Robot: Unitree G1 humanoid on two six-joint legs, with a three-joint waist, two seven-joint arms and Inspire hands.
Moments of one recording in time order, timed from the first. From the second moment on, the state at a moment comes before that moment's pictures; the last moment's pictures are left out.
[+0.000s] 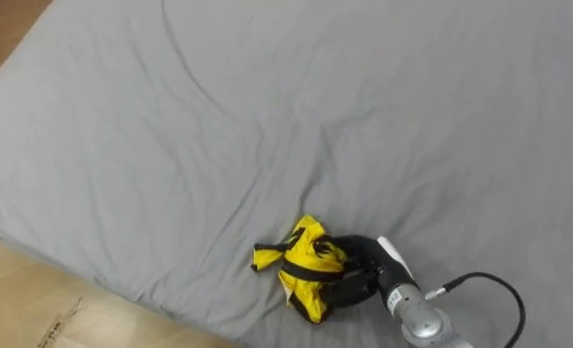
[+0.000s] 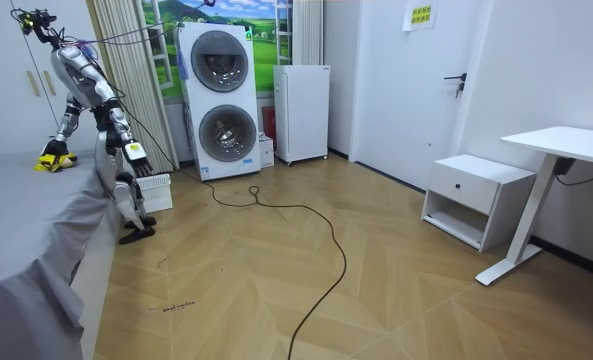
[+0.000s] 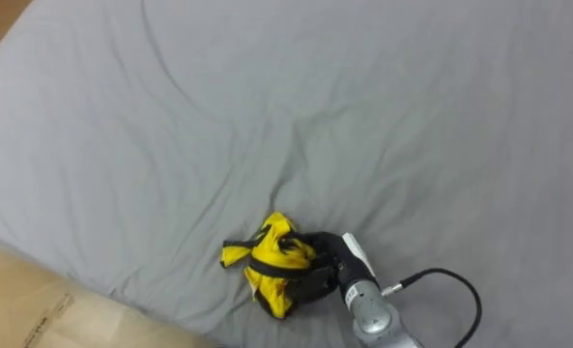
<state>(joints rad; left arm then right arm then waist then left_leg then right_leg) 0.23 0.24 -0.12 1.16 -0.28 -0.01 0.12 -0.18 -0.18 0.43 0.86 0.04 -0.08 -0.13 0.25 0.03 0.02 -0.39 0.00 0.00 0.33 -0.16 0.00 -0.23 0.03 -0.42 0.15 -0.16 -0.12</state>
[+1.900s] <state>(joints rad) 0.26 0.22 0.07 1.07 -0.27 0.08 0.15 0.23 -0.31 -0.13 0.23 0.11 -0.03 -0.21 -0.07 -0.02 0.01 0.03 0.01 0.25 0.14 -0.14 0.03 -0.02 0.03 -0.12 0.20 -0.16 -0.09</state>
